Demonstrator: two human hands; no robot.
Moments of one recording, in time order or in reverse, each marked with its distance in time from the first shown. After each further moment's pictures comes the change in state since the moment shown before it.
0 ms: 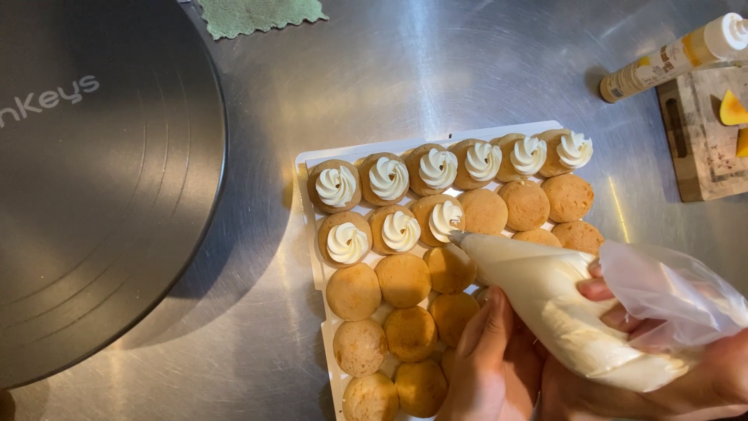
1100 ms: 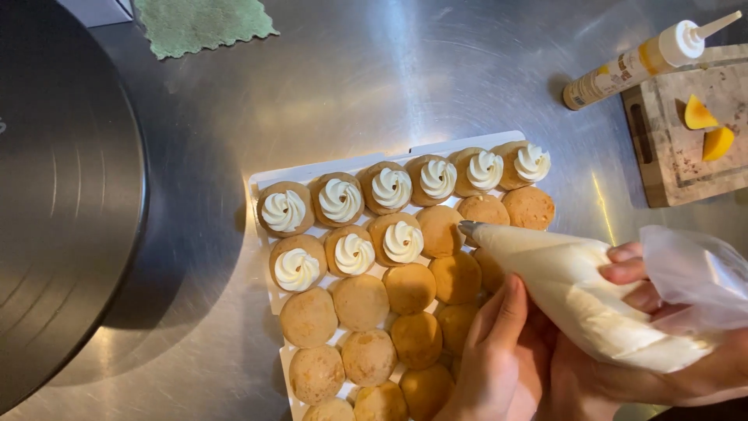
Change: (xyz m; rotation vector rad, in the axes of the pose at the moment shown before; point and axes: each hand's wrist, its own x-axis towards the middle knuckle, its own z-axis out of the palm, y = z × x) left_hand 0.064 -0.055 0.007 0.125 -0.143 -0.062; right_hand 0.177 0.034 -0.075 -0.496 -0.699 -0.920
